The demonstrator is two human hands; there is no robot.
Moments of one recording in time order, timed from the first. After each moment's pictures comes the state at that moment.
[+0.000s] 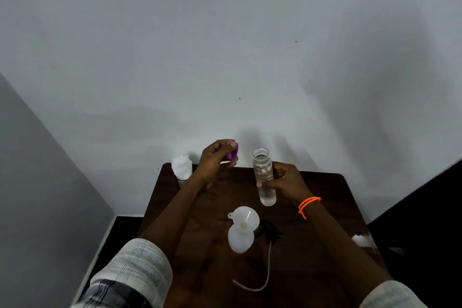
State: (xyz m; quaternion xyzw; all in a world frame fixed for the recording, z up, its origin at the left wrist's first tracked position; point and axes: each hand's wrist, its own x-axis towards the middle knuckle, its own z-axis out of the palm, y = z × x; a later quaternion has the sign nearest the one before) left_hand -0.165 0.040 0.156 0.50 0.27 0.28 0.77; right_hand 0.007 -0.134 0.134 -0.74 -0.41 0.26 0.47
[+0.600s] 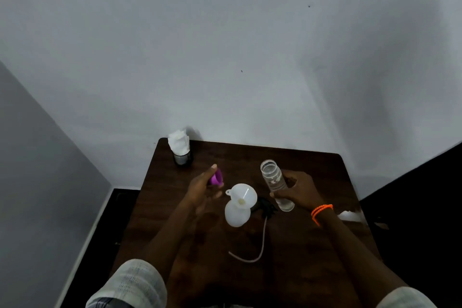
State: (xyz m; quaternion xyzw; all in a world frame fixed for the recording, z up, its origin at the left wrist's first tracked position) left_hand -0.223 0.000 0.028 0.35 0.44 0.17 0.81; right_hand 0.014 -0.195 0.079 -0.79 -0.44 0.24 0.36
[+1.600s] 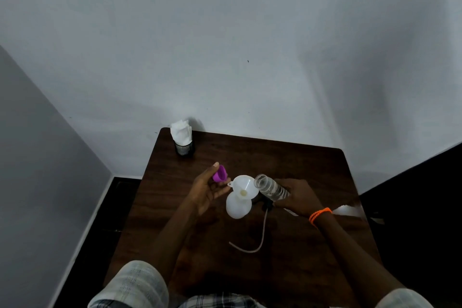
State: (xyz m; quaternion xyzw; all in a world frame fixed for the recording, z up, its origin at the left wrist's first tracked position) left_hand -0.233 -0.016 0.016 0.27 0.38 0.19 0.87; right_hand 0.005 -0.210 0.051 -0.80 -0.52 0.22 0.23
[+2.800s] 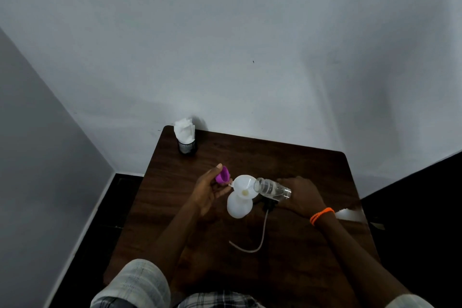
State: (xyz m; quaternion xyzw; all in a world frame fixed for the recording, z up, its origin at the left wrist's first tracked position) left_hand -0.236 -0.023 0.015 0.30 0.37 0.21 0.85; right_hand 0.006 -0.203 0.057 -0.81 -0.58 0.07 0.06
